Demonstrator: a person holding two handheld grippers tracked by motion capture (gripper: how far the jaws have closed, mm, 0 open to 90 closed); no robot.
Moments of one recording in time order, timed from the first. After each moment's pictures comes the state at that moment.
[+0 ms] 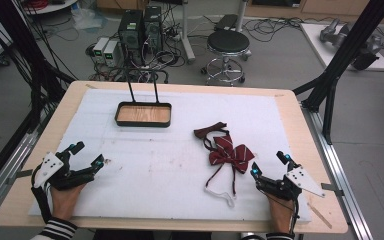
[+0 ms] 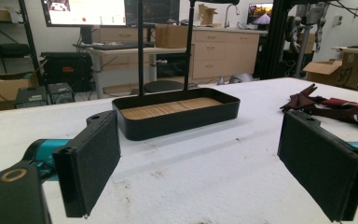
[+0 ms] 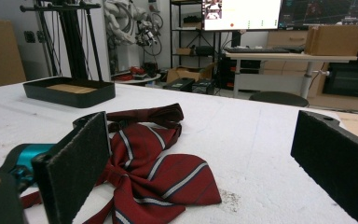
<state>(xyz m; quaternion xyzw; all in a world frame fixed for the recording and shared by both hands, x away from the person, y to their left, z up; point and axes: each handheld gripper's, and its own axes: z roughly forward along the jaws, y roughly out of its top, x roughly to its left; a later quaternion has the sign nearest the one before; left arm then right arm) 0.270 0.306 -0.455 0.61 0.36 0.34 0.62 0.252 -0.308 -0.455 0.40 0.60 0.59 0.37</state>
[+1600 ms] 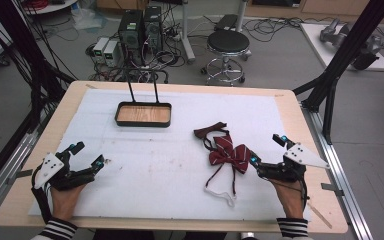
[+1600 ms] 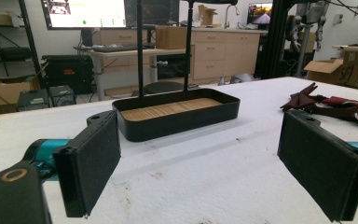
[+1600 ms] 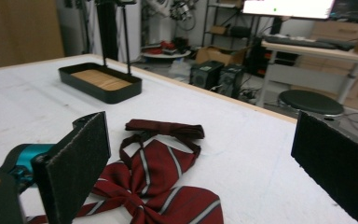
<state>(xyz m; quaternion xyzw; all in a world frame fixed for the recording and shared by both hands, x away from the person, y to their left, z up) 0.268 0.305 -0.455 0.61 0.35 0.35 0.62 0.279 -0.302 -0.389 0.34 0.69 0.56 0.32</state>
